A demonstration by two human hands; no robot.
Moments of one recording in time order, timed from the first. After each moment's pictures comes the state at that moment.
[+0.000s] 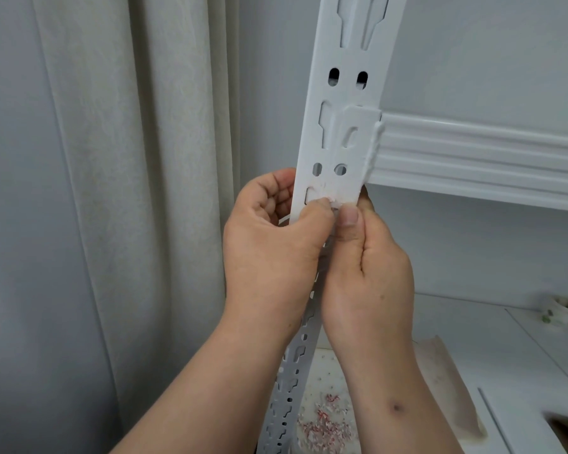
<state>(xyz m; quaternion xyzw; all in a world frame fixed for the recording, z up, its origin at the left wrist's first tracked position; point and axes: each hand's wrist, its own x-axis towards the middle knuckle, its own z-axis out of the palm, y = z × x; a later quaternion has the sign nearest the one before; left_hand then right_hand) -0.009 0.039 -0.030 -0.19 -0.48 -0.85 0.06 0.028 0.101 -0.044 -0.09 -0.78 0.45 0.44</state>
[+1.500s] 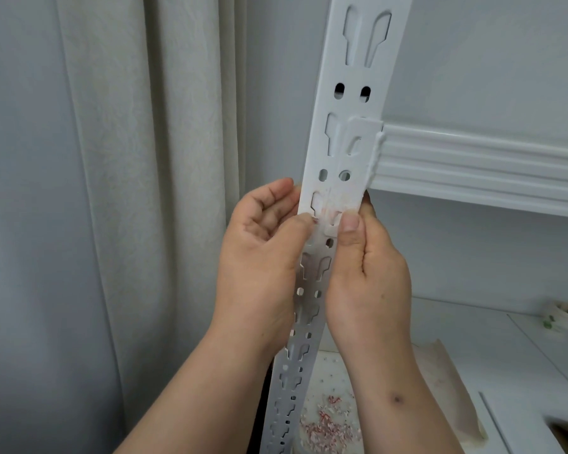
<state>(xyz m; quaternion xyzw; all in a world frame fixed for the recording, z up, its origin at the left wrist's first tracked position) -0.012 0.027 -0.041 -0.18 -0.41 -0.89 0.01 0.030 0.100 -0.046 -0.10 -0.78 0.44 0.43</state>
